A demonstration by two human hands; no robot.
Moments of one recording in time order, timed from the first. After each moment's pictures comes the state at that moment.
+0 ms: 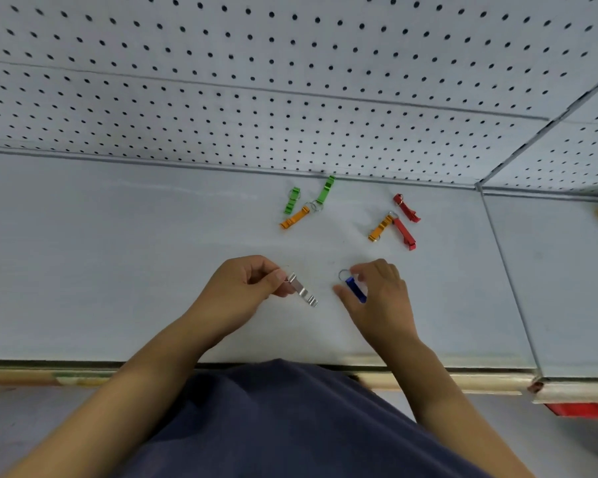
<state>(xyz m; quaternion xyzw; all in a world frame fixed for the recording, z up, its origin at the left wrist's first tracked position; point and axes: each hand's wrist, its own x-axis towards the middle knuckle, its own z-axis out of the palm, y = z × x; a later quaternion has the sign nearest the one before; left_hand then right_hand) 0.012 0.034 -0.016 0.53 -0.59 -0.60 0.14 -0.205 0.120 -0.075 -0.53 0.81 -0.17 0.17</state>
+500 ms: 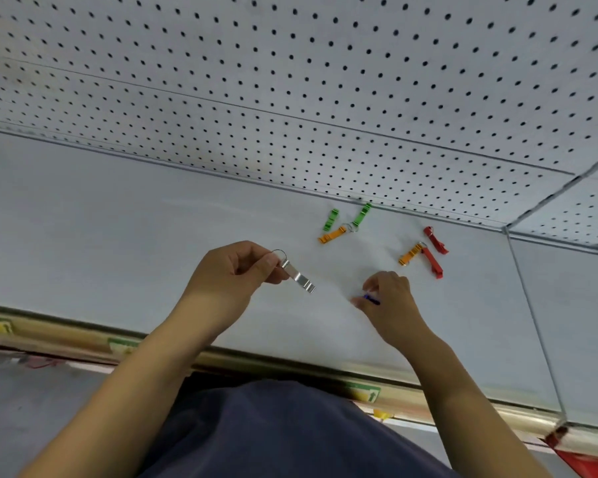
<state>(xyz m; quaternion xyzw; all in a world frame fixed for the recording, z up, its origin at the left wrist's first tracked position) 0.069 0.056 0.038 0.57 -0.55 -0.54 0.29 -0.192 0.094 -0.064 -0.54 0.78 -0.15 0.26</state>
